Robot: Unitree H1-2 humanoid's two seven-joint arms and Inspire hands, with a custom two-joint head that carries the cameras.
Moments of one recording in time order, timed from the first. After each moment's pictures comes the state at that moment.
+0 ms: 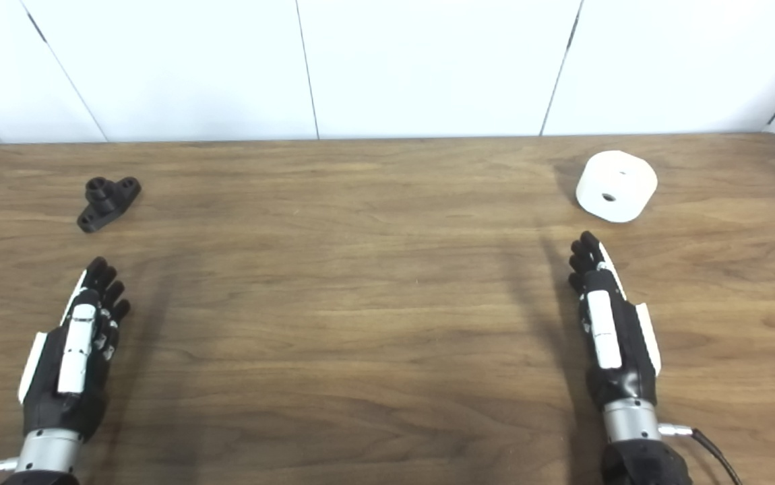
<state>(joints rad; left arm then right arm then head) 0.25 0.14 0.21 -0.34 -0.23 0.09 -0.05 0.16 -0.11 -0.11 -0.21 0.14 -0.03 0.00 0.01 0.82</state>
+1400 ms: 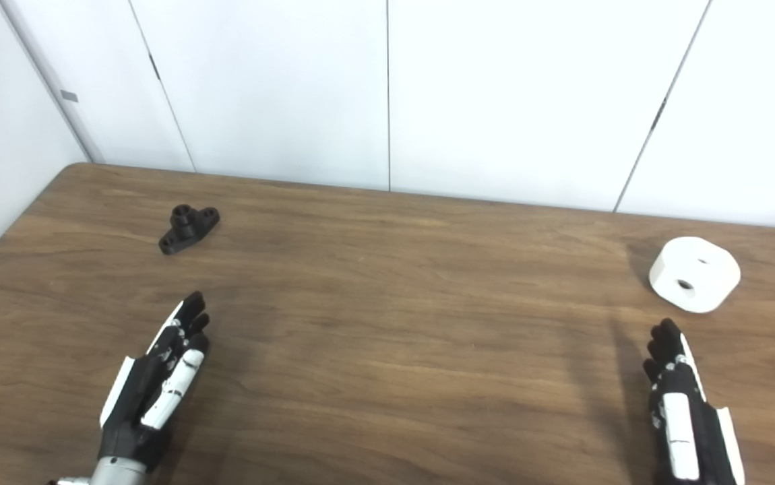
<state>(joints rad) 0.30 0.13 0.10 -0.31 -0.12 -0.05 0.00 0.19 -0.12 -0.14 -0.20 0.16 -0.09 0.09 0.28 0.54</state>
